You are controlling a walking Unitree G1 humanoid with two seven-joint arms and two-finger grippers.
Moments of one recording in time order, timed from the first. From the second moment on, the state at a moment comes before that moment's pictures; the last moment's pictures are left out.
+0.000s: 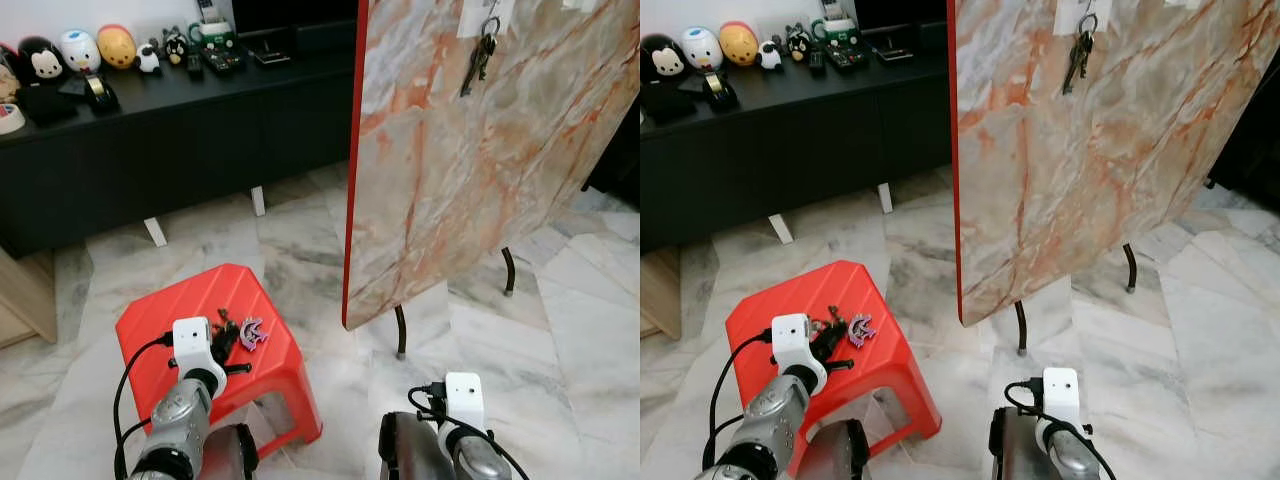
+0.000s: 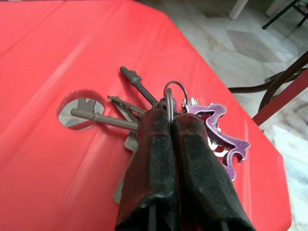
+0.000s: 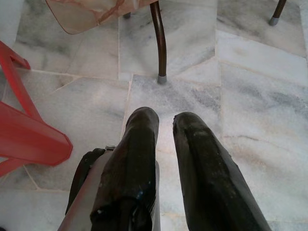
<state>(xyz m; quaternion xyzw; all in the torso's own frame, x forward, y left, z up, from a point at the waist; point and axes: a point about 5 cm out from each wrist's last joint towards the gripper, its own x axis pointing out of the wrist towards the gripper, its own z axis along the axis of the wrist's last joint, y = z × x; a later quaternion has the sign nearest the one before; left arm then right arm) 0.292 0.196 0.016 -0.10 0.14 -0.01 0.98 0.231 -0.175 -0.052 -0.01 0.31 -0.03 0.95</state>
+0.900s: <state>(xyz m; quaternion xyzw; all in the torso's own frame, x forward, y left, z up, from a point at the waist) 0.272 0.186 0.072 -0.09 0.00 -0.06 0.99 0.213 -0.175 -0.066 -0.01 0.37 -0.03 0.93</state>
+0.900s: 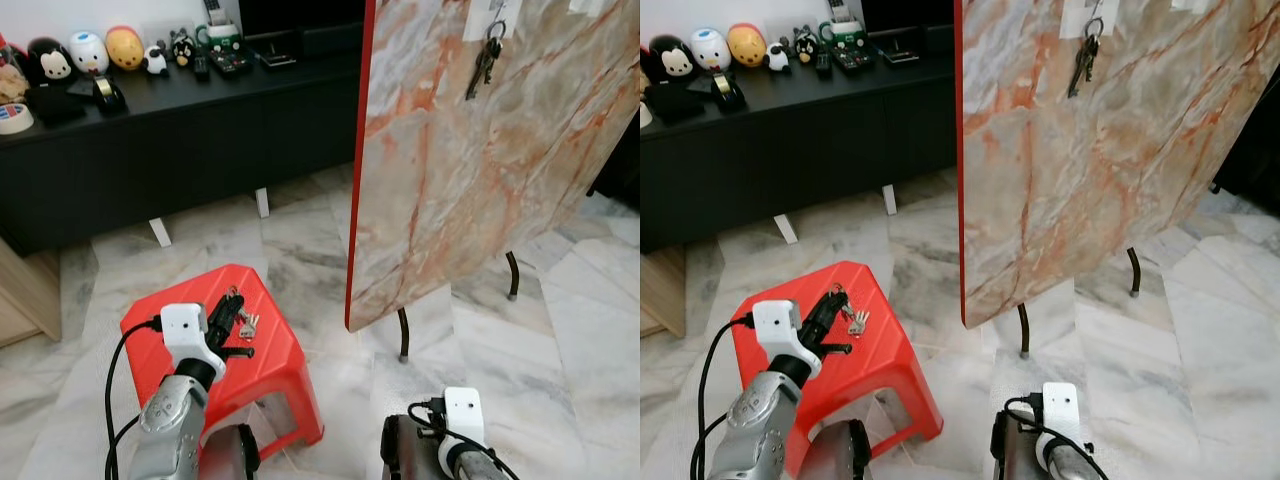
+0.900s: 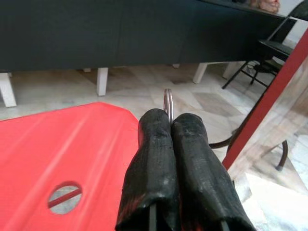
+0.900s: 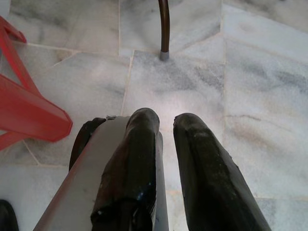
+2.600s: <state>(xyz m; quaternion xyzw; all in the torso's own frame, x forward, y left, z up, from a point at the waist) 0.262 0.198 0.053 -0.05 0.05 -0.03 1.00 0.162 -0.170 -0.095 0.00 0.47 0.00 0.88</state>
